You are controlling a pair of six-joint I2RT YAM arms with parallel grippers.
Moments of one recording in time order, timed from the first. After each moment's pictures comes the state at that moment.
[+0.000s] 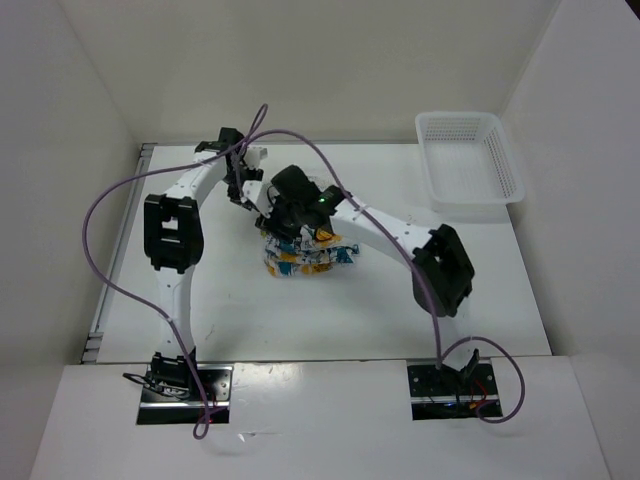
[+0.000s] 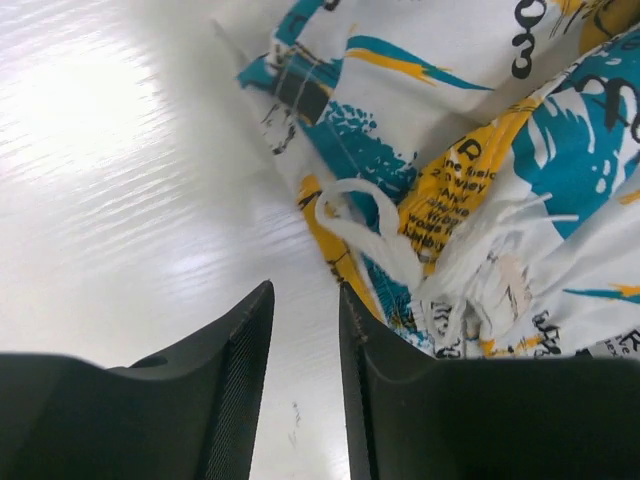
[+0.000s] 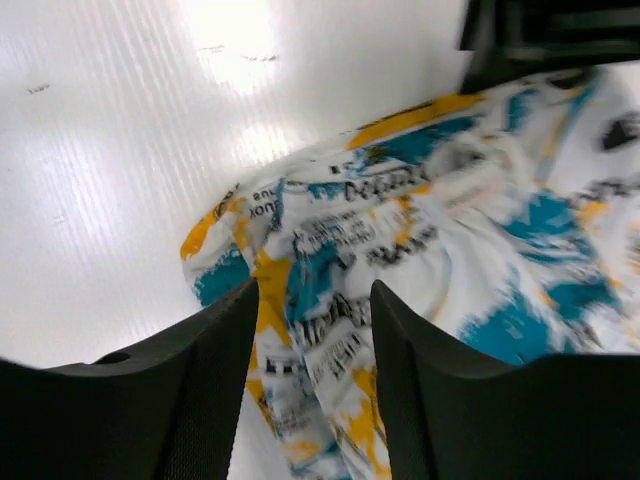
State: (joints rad) left arm -0.13 2.31 2.01 -0.93 0.29 0.07; right arm 0.84 2.03 1.74 -0.52 -0.17 -0.45
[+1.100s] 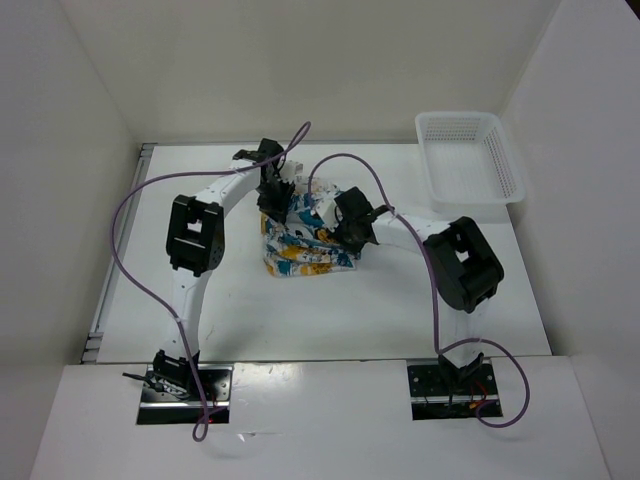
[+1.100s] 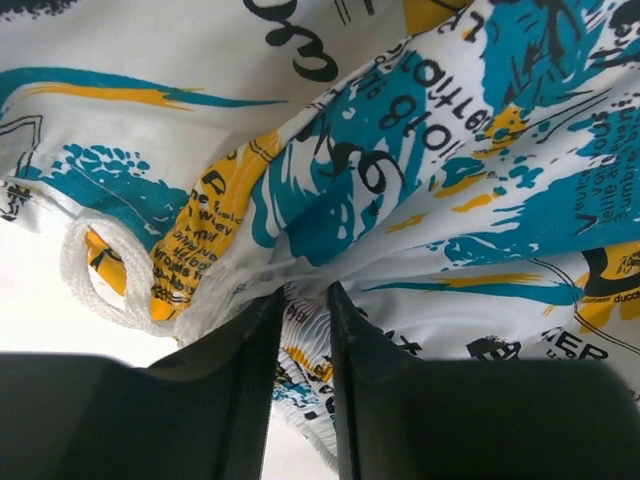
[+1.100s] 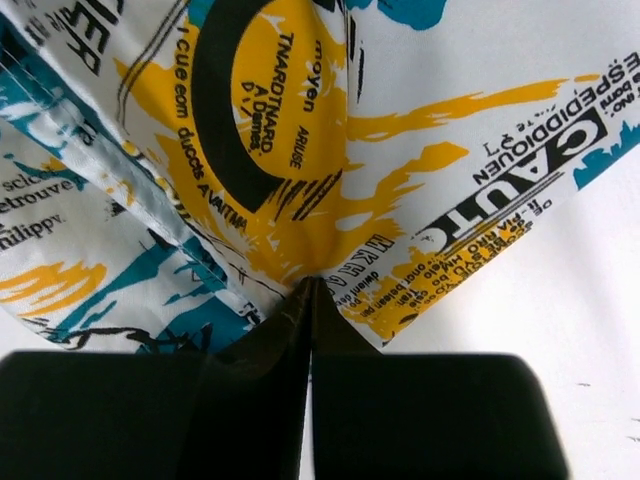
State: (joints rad) left arm -0.29 2.35 2.02 -0.92 0.21 0.07; right arm 0.56 1.89 1.19 -0.33 -0.06 -0.44
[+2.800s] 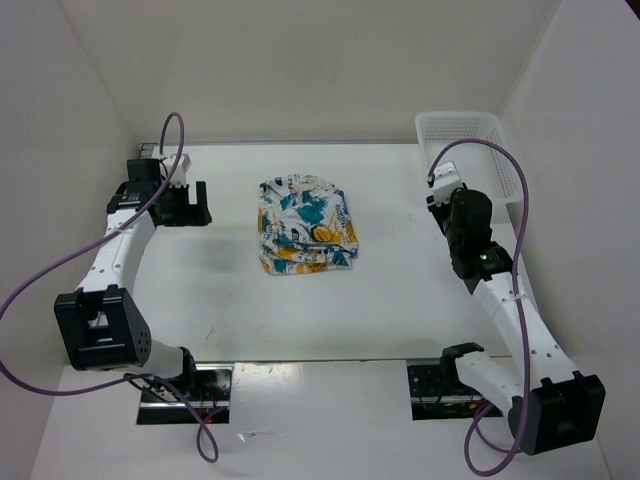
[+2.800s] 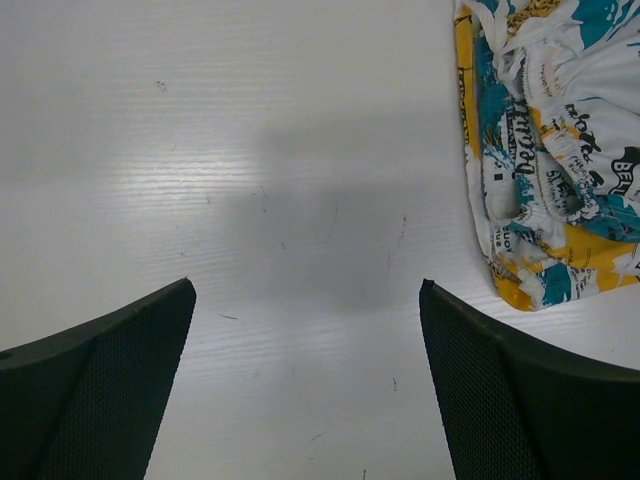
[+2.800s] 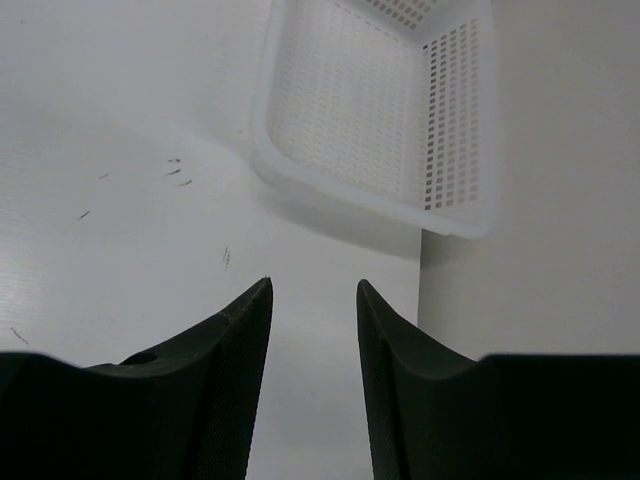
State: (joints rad) left arm 0.15 1.43 1.19 -0.62 0.23 0.07; right arm 0.18 0.97 0.83 -0.23 0.30 -0.45
